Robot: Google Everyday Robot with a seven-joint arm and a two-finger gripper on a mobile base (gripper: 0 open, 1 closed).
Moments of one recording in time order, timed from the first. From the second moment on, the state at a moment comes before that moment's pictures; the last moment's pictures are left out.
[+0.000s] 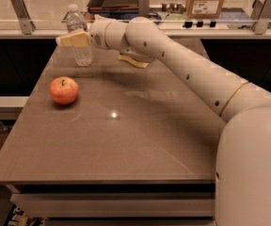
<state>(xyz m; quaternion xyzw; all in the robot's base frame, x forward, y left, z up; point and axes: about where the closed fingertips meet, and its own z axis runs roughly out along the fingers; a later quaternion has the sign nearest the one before) 0.784 0.180 0.931 -0.36 0.64 0.31 0.60</state>
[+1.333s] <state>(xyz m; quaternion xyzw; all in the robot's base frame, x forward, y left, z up) 0.782 0.190 0.930 -0.36 0.64 0.32 0.60</state>
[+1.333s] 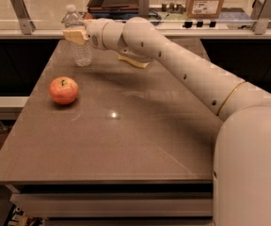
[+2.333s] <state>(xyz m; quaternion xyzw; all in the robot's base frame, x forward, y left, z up) 0.777 0.182 0.936 -0.37 0.65 0.30 0.59</state>
